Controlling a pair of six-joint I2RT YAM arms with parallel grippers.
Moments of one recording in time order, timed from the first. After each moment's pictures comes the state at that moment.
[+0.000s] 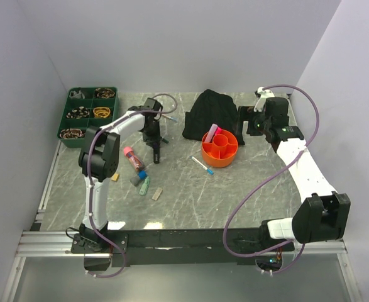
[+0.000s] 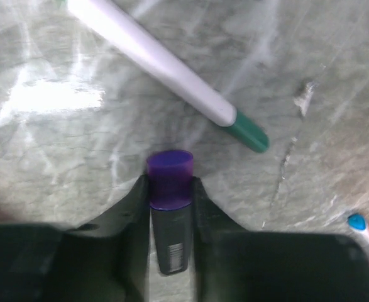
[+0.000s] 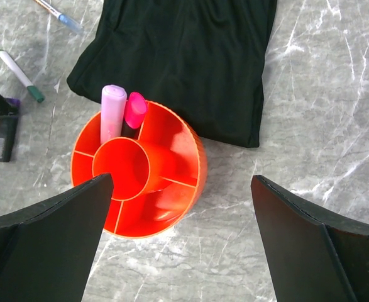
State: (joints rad) left arm -0.37 2.16 1.67 -0.72 0.02 -0.49; right arm 0.09 1.33 1.15 -0.43 -0.19 0.11
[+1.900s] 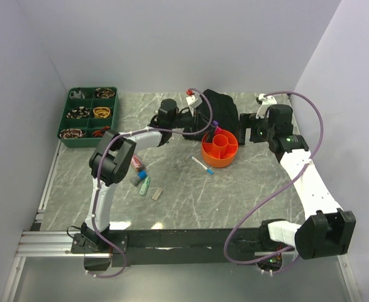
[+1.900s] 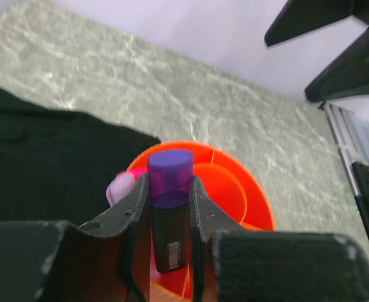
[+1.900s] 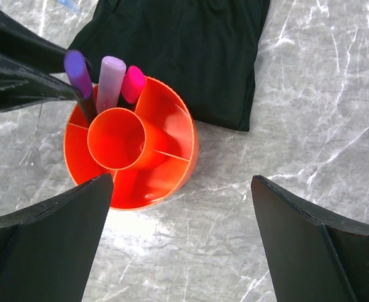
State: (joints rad) left arm -0.56 2.17 1.50 0.67 0.87 -0.29; right arm 0.09 1.20 1.07 -0.46 -0.18 0.04
